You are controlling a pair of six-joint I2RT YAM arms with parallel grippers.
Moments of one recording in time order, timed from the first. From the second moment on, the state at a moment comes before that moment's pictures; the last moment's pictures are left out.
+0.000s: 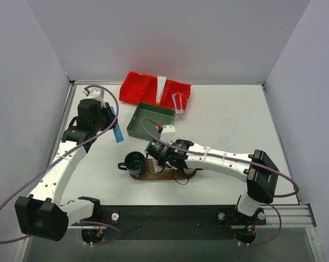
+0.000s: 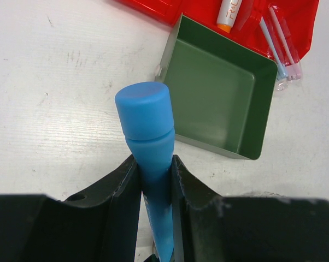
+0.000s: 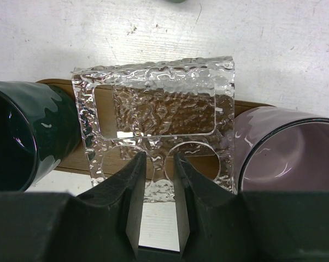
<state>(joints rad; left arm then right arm) -0.21 1.16 1.04 -0.41 -0.02 -0.38 1.13 1.65 1.27 -0.74 0.52 0.89</state>
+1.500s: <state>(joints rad) -0.21 1.16 1.03 -0.41 -0.01 -0.38 1.21 1.68 1.32 -0.82 0.52 1.01</state>
